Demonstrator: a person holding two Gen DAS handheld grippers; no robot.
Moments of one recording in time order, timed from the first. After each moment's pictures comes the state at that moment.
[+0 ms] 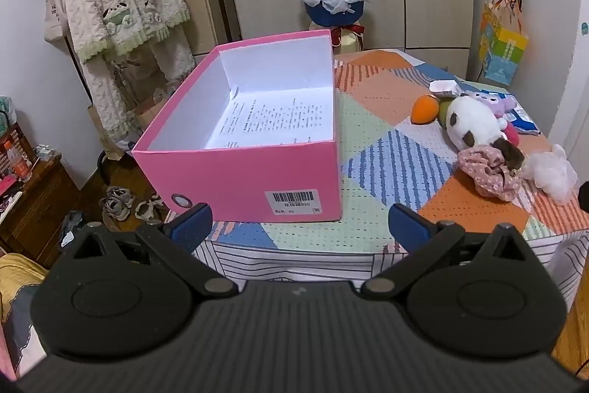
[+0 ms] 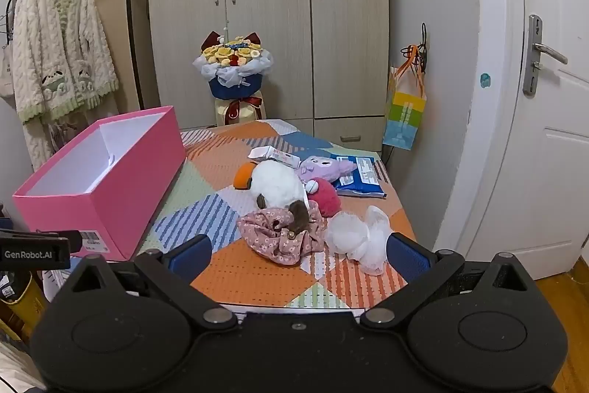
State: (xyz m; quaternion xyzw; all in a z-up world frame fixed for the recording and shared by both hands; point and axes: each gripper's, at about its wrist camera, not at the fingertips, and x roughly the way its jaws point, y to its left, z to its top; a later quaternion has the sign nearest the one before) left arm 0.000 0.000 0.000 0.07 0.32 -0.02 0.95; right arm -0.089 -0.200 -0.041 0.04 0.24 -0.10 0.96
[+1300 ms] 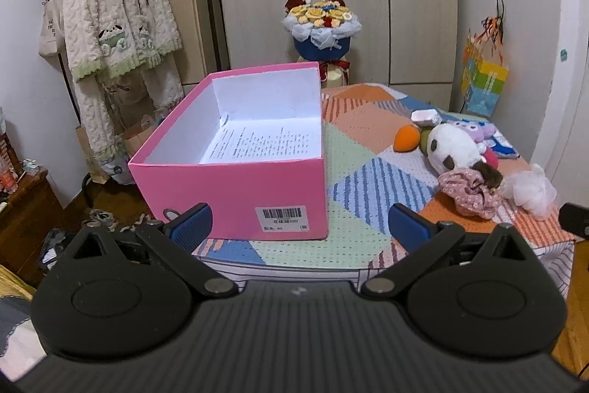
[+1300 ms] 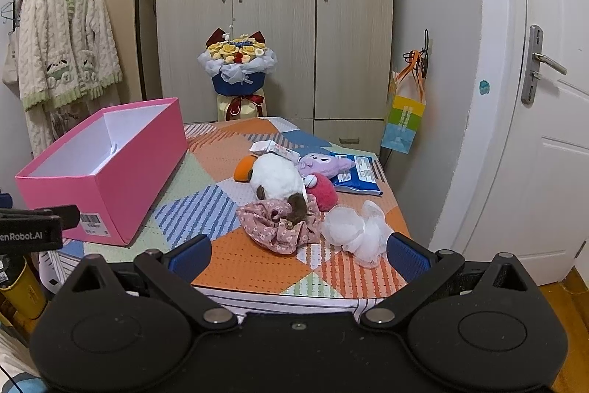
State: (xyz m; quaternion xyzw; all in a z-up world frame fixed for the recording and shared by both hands) left arm -0.022 0.007 -0.002 0.04 0.25 -0.05 0.97; right arm -0.102 -0.194 -0.044 0.02 0.24 -0.10 0.96
